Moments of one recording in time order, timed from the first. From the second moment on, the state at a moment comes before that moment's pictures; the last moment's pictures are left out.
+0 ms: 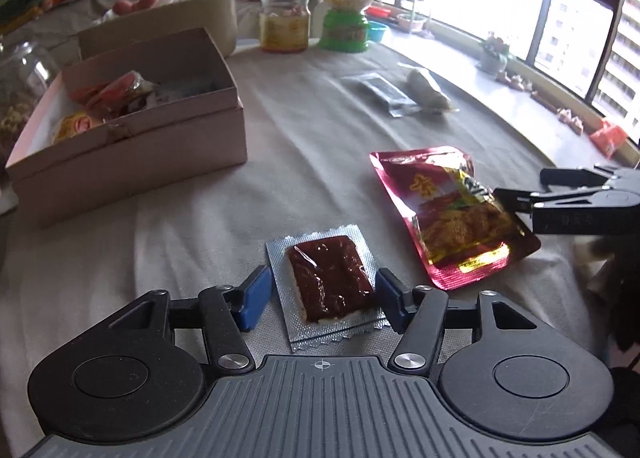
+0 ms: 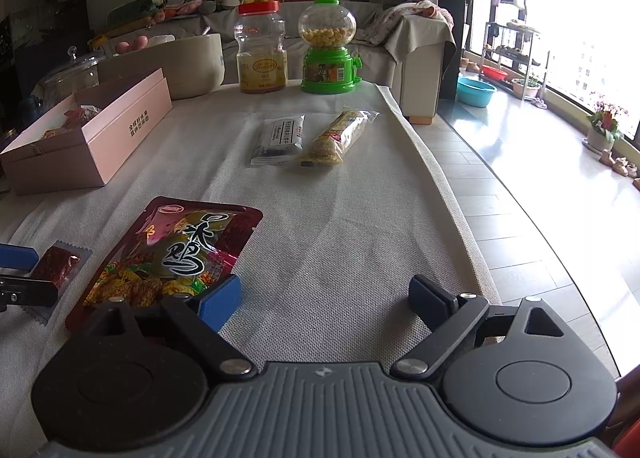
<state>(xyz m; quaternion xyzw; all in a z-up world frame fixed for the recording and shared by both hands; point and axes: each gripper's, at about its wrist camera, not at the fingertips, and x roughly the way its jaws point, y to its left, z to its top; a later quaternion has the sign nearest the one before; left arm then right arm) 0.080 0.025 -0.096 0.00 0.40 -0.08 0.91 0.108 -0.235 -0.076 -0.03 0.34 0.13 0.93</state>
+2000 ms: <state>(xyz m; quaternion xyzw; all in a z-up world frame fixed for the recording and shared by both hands) 0.066 0.049 -0.111 0.00 0.33 -0.08 0.94 0.154 -0.138 -0.068 -0.09 0.38 0.23 0.89</state>
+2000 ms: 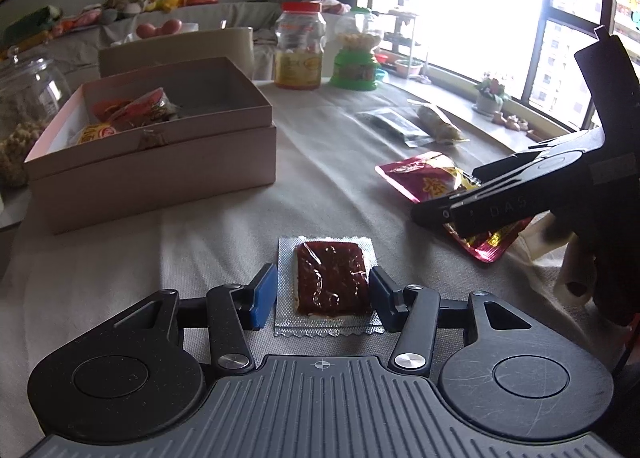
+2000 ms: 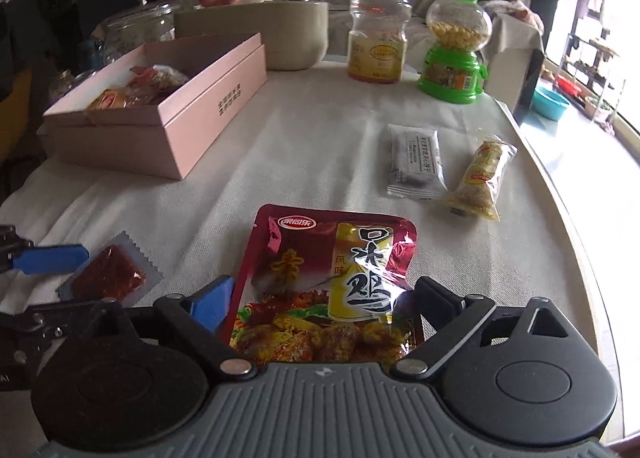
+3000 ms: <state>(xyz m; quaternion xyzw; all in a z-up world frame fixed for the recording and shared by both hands) 0.064 0.038 -0.090 0.03 0.36 -0.08 0.93 0.082 -0.171 -0.041 -0.10 0.32 0.22 0.92</state>
